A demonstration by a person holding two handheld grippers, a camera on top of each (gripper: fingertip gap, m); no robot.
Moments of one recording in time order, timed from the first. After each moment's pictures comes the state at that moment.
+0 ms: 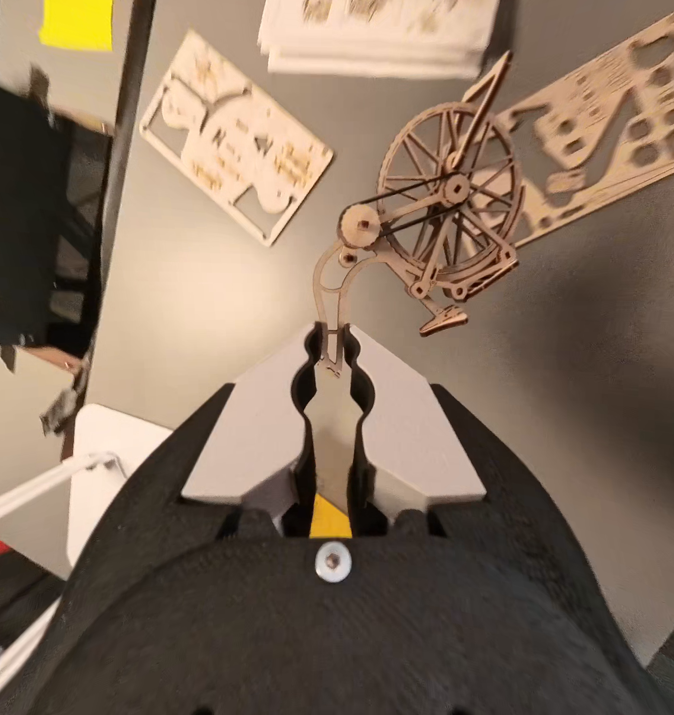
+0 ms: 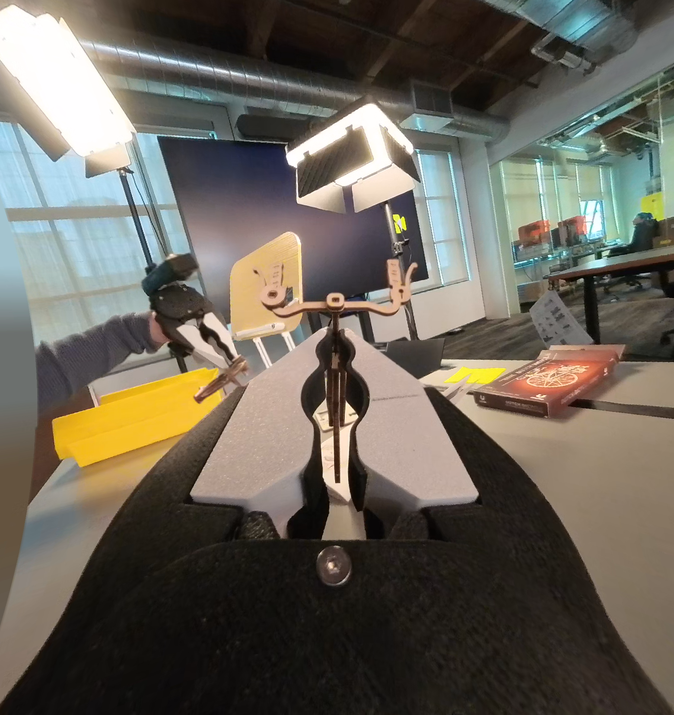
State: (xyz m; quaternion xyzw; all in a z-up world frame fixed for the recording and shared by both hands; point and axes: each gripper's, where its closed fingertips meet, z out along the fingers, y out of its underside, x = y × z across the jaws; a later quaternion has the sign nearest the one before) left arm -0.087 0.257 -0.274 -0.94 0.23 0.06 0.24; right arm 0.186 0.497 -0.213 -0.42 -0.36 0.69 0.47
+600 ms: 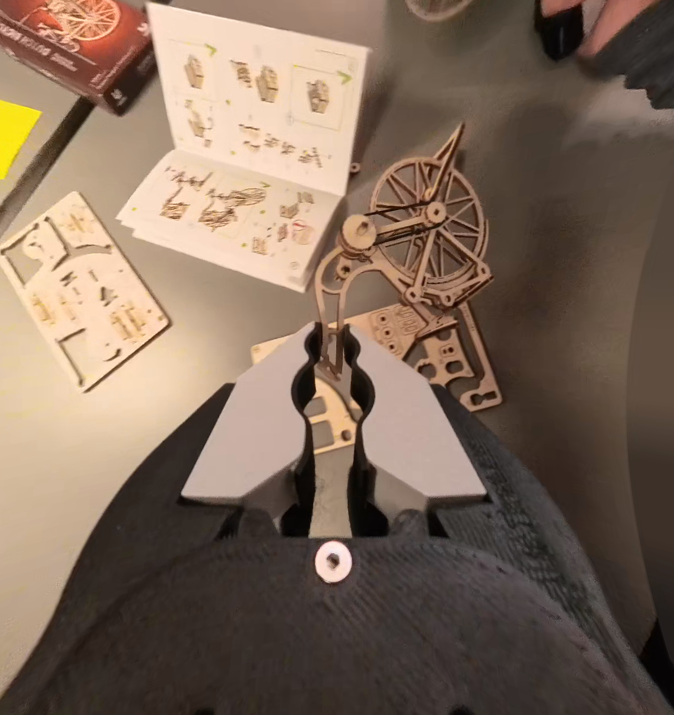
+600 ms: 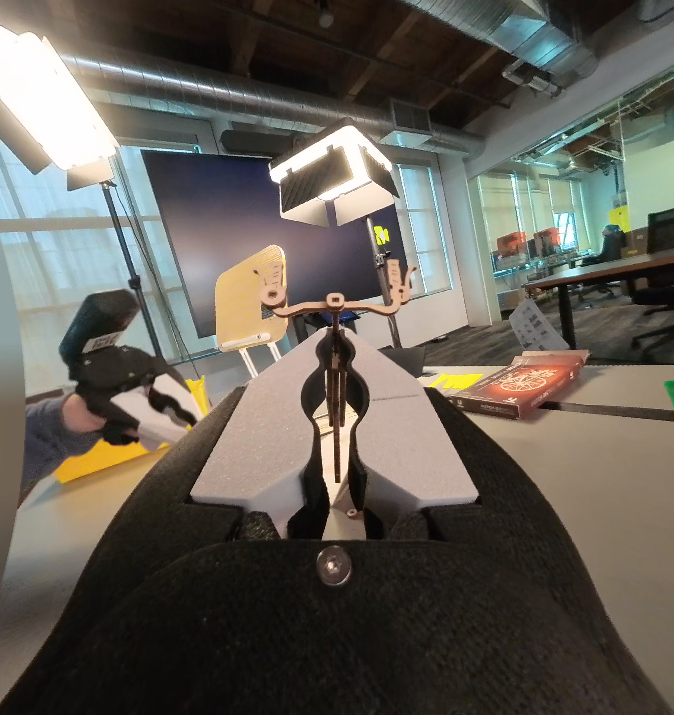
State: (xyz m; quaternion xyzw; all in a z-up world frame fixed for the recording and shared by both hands) left arm 0.077 0.327 -0.304 -0.92 0.14 0.00 0.37; right arm 0.197 0.513 -0.209 -0.42 -0.34 0.68 0.49
